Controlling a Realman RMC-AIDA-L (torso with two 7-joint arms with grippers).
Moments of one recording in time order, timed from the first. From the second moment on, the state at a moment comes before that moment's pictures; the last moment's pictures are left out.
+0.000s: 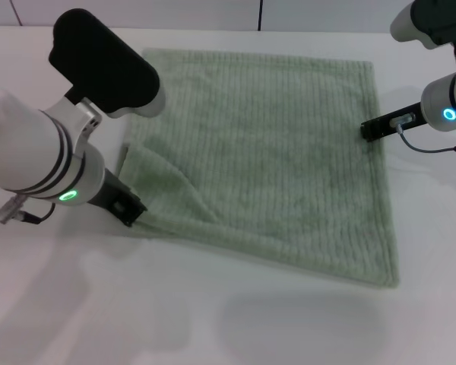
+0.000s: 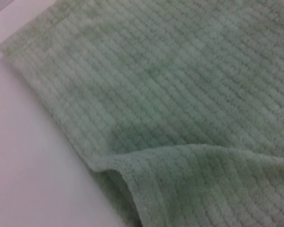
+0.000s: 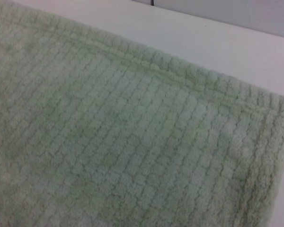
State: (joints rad) left arm -0.36 -2.06 -1.30 -1.72 2.89 -1.46 0.21; right arm 0.80 2.07 -1.24 -0.69 -2.59 -0.87 2.59
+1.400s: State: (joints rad) left arm -0.36 -2.07 -1.56 -0.48 2.71 1.11 0.02; right arm 0.17 2.08 -2.00 -1.16 -2.60 0.53 2.59
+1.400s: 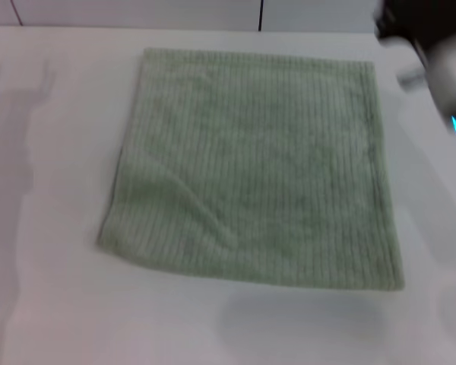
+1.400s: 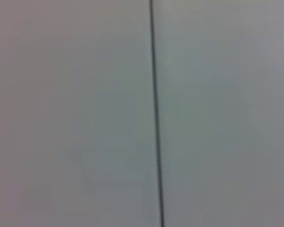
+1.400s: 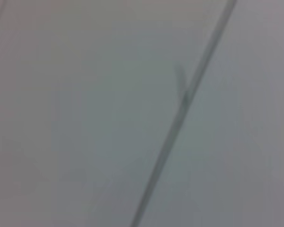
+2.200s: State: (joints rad) left arm -0.35 -2.08 -1.54 -0.28 2.70 1.09 0.01; right arm 0.02 2.09 -2.29 -0.50 -2.08 1.41 2.95
